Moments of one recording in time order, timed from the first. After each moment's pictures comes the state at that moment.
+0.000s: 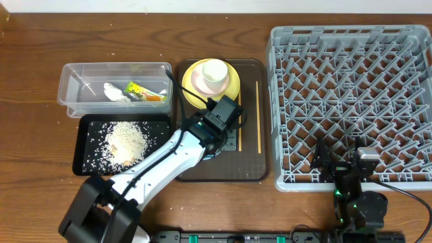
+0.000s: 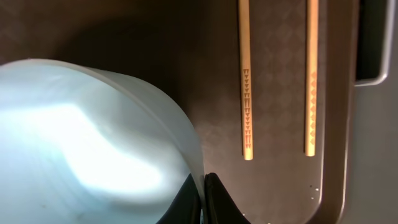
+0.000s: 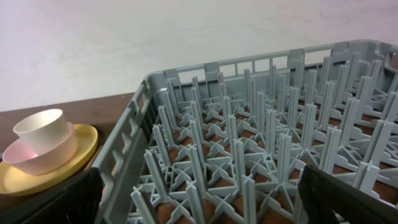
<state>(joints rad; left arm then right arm) -0.69 1.61 1.03 -0.63 -0.01 -0.65 -0.01 0.01 0.01 -0.07 -0.05 0.19</state>
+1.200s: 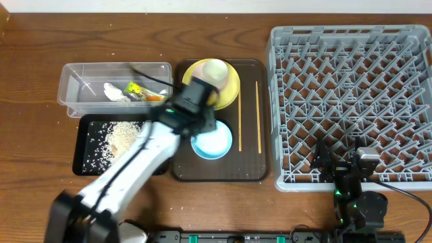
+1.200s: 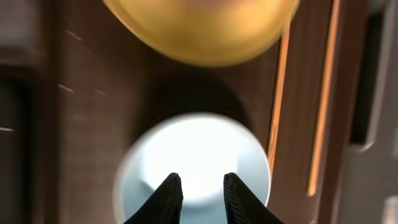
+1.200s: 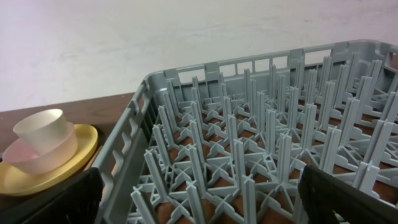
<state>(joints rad) -0.46 1.49 1.08 -0.70 0.01 -0.64 -0.01 0.01 0.01 -0.07 -0.05 0.19</state>
